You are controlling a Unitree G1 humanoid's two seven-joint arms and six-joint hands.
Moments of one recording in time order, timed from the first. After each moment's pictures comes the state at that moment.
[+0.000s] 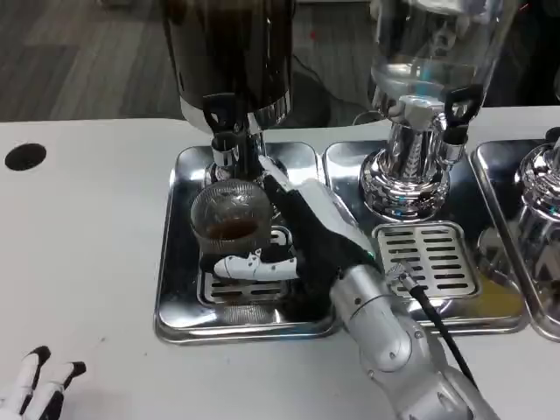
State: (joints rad) left arm 1.02 0.24 0.15 -0.62 0.95 -0.13 0.11; right arm -0.36 0.02 0.38 0.35 -0.50 0.10 -0.03
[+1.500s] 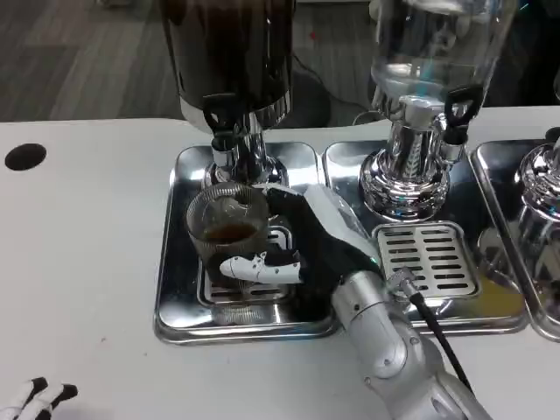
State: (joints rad) left arm 1.05 0.24 0.18 -0.59 0.87 -0.16 0.10; right arm -0.35 0.02 0.40 0.34 -0.52 0.16 -0.08
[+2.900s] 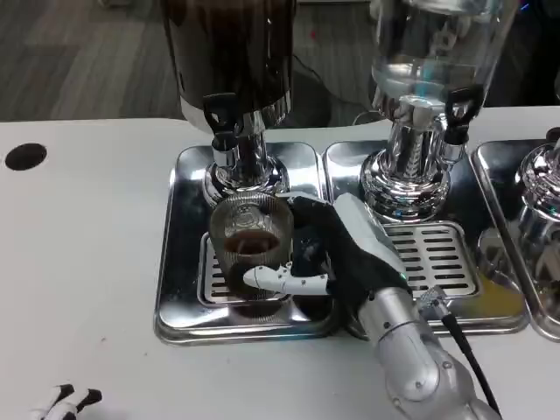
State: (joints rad) left arm 1.05 0.23 0.14 -0.59 0.91 -0.16 0.09; right arm -0.22 -0.02 0.38 0.19 -0.51 0.16 -0.06
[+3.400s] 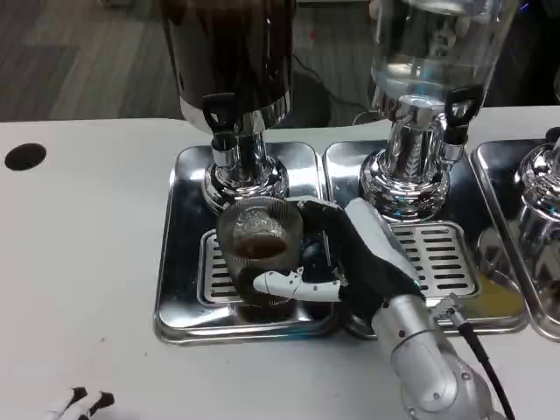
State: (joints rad) left arm 1.05 0.23 0.10 -0.59 0.94 -0.15 0.09; right arm -0.17 -0.05 0.37 0.10 -0.49 0.16 -0.03
